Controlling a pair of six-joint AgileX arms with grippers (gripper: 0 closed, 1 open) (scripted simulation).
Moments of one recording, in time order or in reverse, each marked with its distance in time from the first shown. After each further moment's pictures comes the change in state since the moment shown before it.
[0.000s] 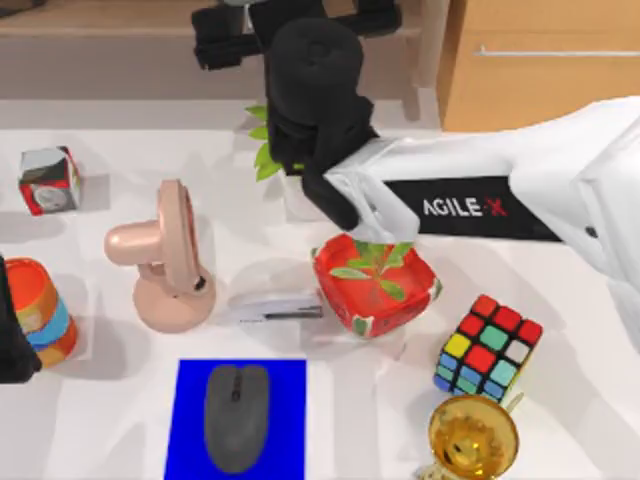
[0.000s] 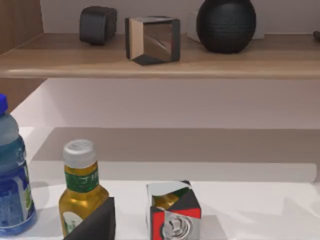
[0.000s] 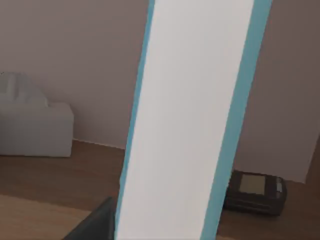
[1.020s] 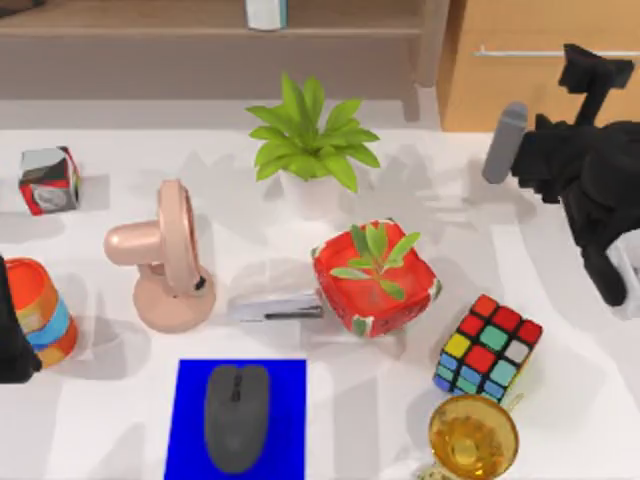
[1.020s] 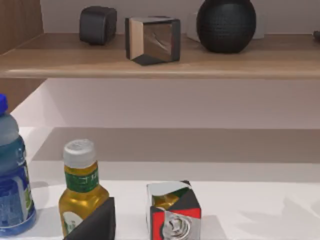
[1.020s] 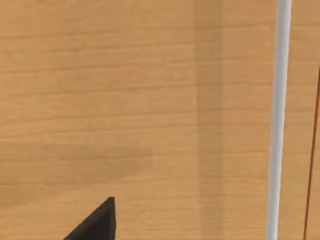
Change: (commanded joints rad) left arm 0.000 0.000 0.000 0.000 0.000 0.000; right arm -0.514 -0.128 -0.737 0.416 -0.455 -1.204
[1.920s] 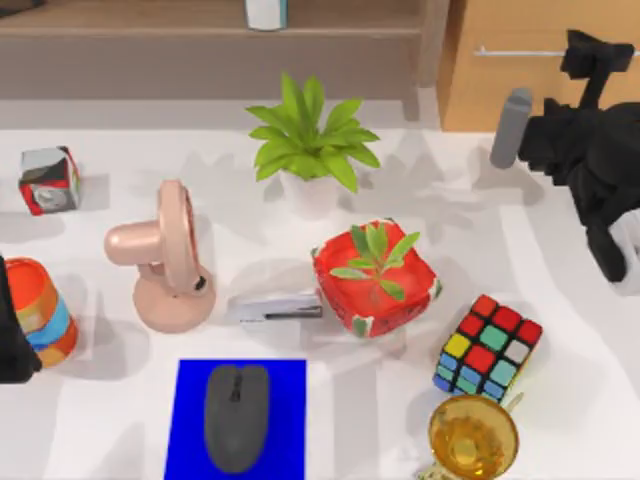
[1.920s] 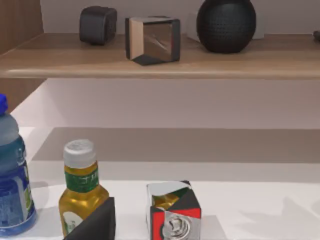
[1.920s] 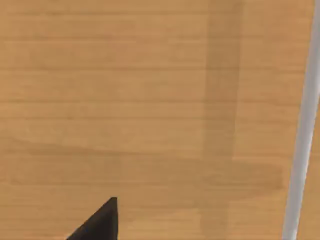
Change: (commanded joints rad) left arm 0.000 0.000 0.000 0.000 0.000 0.000; right arm -0.041 0.049 0.093 -0.037 -0.040 -0.066
